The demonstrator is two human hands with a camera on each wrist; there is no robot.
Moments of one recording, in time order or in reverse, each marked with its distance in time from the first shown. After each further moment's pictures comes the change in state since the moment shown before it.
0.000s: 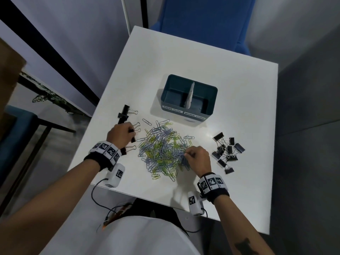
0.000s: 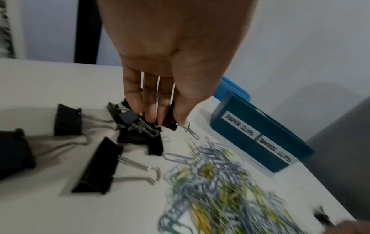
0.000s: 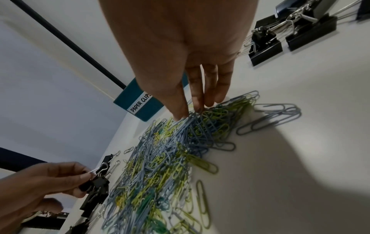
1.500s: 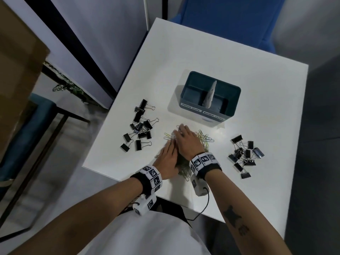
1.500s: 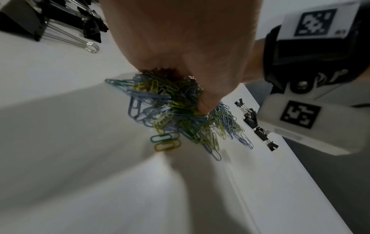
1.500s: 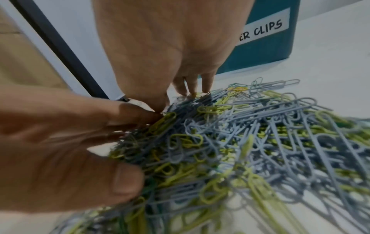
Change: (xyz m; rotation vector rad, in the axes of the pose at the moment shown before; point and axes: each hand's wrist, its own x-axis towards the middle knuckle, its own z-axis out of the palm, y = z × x) left_hand -0.074 0.048 0.102 0.063 -0.342 0.383; right_hand 0.051 -0.070 0.051 -0.577 -0.285 -0.465
